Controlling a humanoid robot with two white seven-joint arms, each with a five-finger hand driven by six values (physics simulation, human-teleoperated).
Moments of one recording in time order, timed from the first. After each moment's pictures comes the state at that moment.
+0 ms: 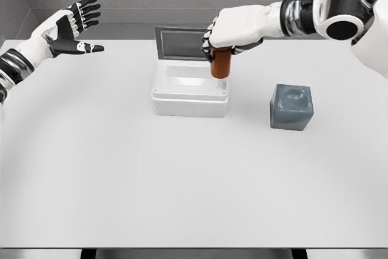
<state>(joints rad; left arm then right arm) -0.75 0.50 -0.39 -0.85 0.59 -0.14 -0.61 -1.24 -0.55 1.05 -1.30 0.43 -0.61 0.61</state>
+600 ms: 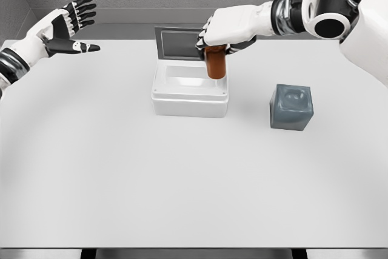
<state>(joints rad) -0.75 0.52 -0.39 -0.85 0.59 -0.14 -0.61 -1.24 -0.50 1.05 -1.23 0.44 -0.61 0.61</state>
